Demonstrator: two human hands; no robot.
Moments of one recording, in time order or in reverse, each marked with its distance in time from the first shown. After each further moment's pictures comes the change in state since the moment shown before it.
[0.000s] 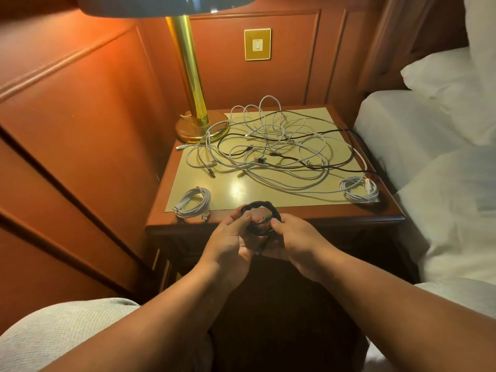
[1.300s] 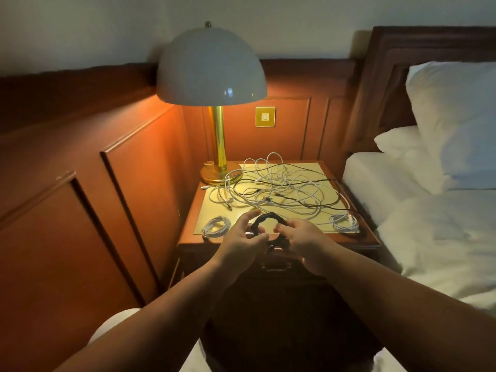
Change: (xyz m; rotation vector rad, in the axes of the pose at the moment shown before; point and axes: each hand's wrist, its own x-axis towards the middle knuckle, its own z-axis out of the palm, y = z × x) left_hand -0.073 0.053 0.006 0.597 -0.261 0.306; right_hand -0.071 -0.056 0.031 -0.126 0.134 -0.119
